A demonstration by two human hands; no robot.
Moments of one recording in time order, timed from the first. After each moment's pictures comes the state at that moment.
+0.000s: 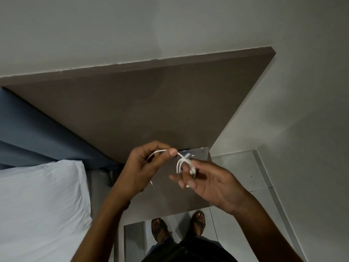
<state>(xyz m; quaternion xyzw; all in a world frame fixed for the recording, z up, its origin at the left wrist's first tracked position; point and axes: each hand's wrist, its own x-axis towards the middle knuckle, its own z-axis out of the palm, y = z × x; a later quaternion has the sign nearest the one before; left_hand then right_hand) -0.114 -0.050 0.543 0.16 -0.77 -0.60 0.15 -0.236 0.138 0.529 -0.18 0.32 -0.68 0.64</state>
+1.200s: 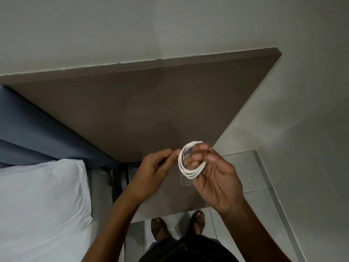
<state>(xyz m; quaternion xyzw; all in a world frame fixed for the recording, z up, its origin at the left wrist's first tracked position) -0.120 -0.037 0.533 0.17 -0.77 -0.60 0.10 -0.226 0.114 0.550 0.00 0.18 -0.81 0.56</state>
